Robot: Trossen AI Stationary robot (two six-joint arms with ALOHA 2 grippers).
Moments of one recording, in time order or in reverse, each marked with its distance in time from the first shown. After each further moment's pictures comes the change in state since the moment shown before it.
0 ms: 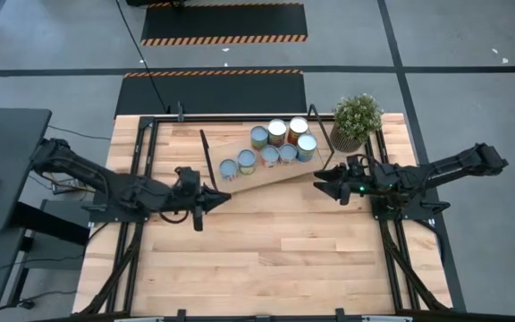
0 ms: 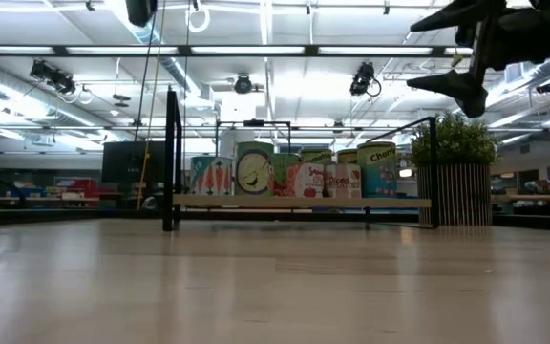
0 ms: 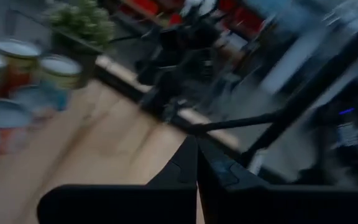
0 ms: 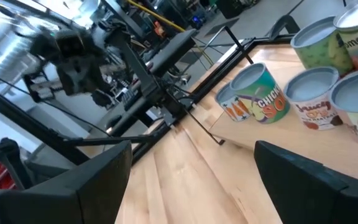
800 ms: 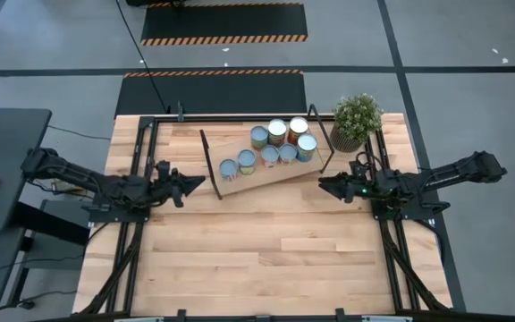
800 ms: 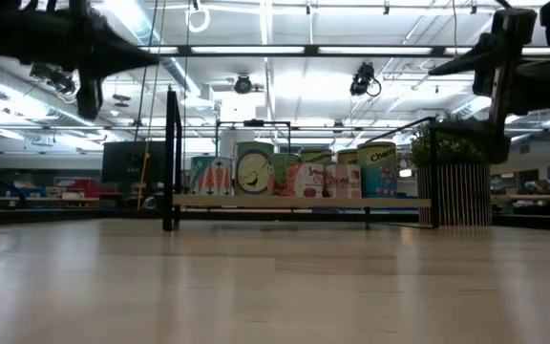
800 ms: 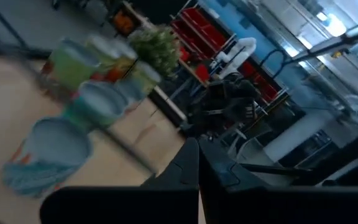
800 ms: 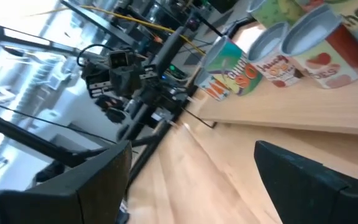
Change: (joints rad) left arm 0.109 -0.438 -0.591 0.308 -0.091 -0.165; right arm -0.048 -0.174 -0.263 0.118 -0.036 0.188
